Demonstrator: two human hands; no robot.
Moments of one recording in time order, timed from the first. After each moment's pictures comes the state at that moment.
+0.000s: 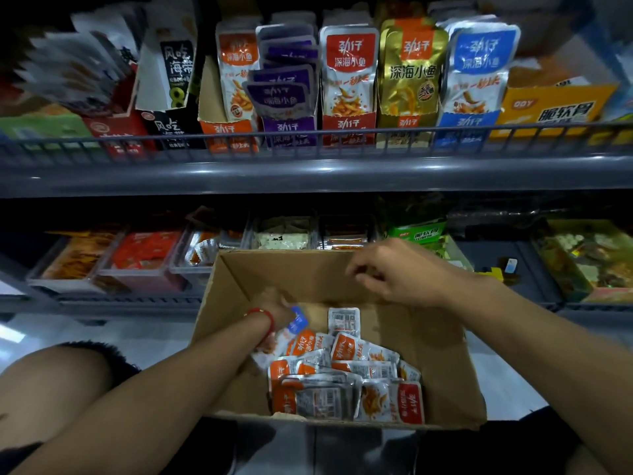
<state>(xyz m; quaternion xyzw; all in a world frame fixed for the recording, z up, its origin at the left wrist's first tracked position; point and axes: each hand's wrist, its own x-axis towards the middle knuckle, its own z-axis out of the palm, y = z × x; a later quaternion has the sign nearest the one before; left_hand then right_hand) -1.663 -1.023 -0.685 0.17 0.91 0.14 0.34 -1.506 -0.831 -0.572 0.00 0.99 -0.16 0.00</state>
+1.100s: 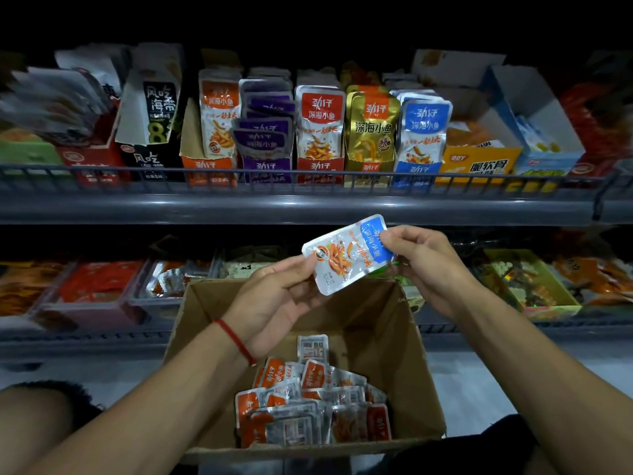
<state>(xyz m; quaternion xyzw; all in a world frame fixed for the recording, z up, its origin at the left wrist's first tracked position) -1.599 -1.003 -0.545 0.11 0.47 0.73 0.48 -1.471 -0.810 -0.529 0.33 0.66 -0.64 -0.20</state>
